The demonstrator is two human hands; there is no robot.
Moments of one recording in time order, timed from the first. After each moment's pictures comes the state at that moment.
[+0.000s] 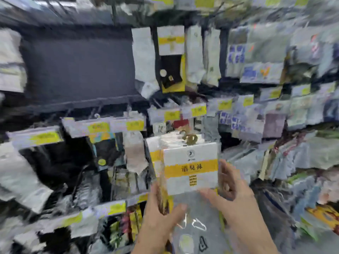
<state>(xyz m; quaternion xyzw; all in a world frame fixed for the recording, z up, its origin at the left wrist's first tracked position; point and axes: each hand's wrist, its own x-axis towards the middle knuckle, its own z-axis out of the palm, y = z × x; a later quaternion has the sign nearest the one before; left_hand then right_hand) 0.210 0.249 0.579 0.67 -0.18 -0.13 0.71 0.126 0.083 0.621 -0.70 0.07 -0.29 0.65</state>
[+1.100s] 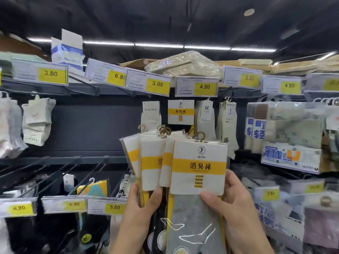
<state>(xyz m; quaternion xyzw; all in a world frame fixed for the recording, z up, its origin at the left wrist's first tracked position) 0.322 0.147 0.744 0.60 -0.16 0.11 0.77 0.276 -0.041 0.757 -0.59 -0.16 -0.22 0.76</state>
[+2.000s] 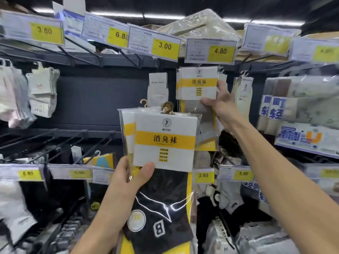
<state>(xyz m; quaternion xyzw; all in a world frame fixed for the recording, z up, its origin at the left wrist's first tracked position) 0.297 0.176 0.750 0.66 -0.12 0.09 0.74 0.486 -0.106 0.866 -0.73 -0.18 -0.30 0.59</state>
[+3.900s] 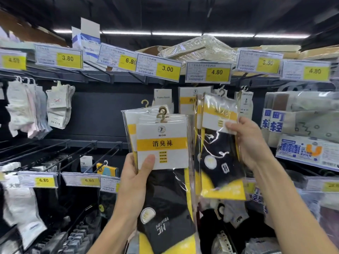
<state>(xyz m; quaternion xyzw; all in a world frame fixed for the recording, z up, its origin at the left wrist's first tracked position) 0.325 0.159 0.752 0.58 -0.16 0.18 0.78 0.356 -0.098 0.847 -0.61 -0.13 -0.21 0.75</state>
